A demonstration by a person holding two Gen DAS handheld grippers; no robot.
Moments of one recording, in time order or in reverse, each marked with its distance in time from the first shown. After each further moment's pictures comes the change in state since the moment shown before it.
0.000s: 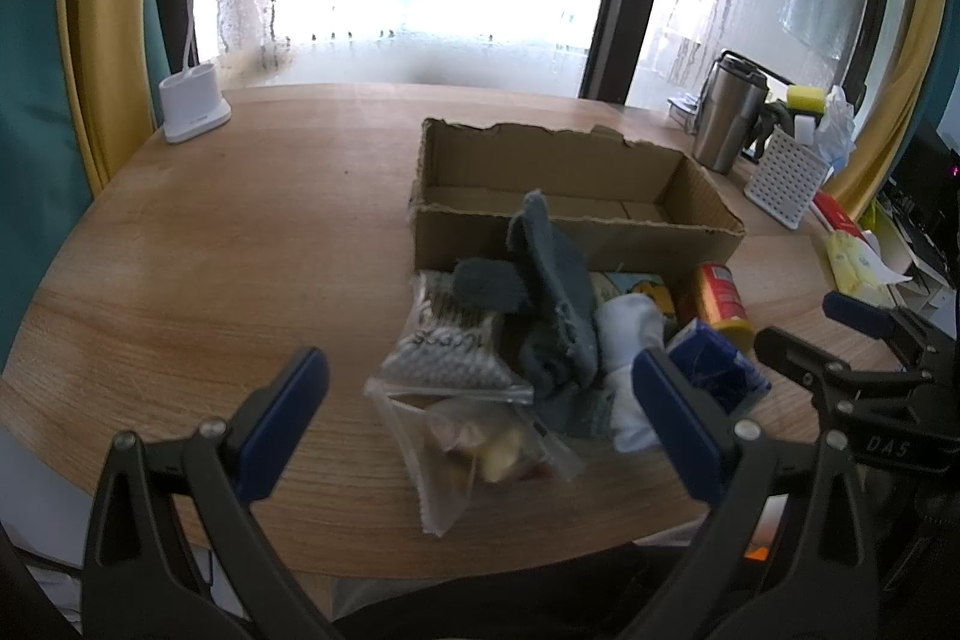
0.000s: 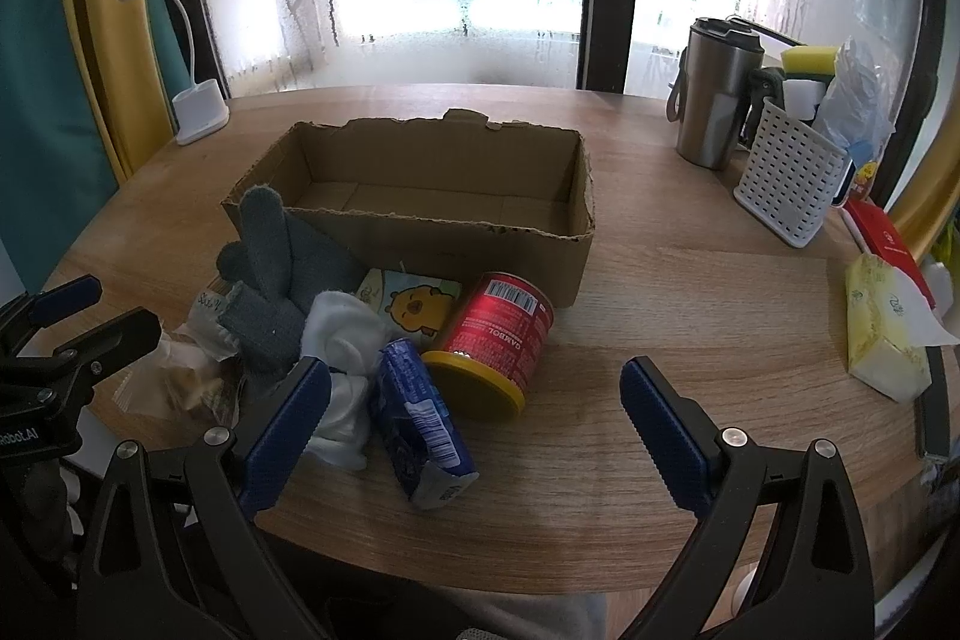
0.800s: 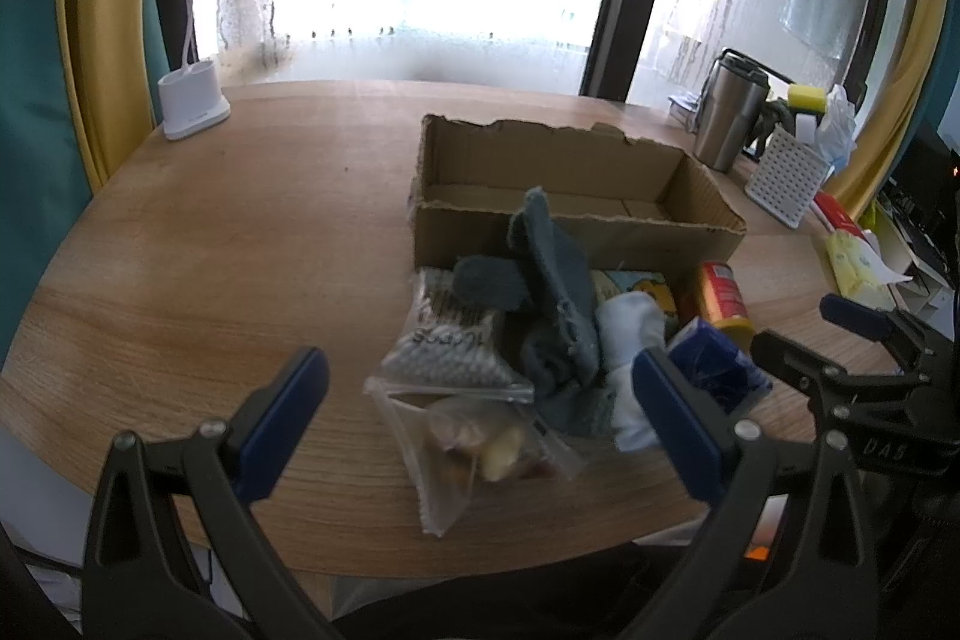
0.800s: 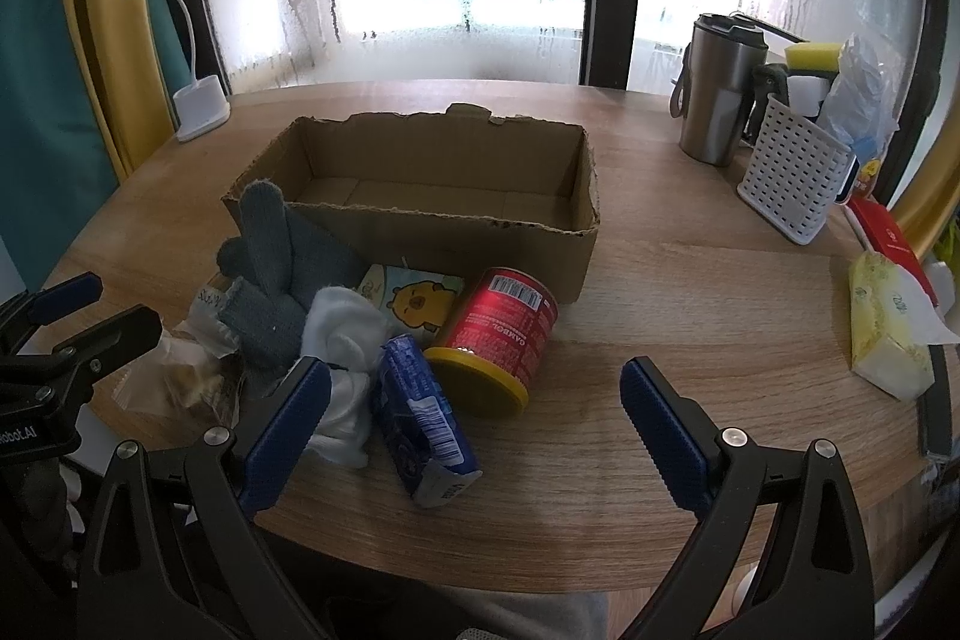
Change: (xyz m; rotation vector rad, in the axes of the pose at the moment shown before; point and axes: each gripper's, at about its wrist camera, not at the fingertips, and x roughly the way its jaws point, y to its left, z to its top) left arm 0.000 0.001 -0.002 -0.003 0.004 0.002; right arm 0.003 0.001 -0.002 -0.003 0.011 0.006
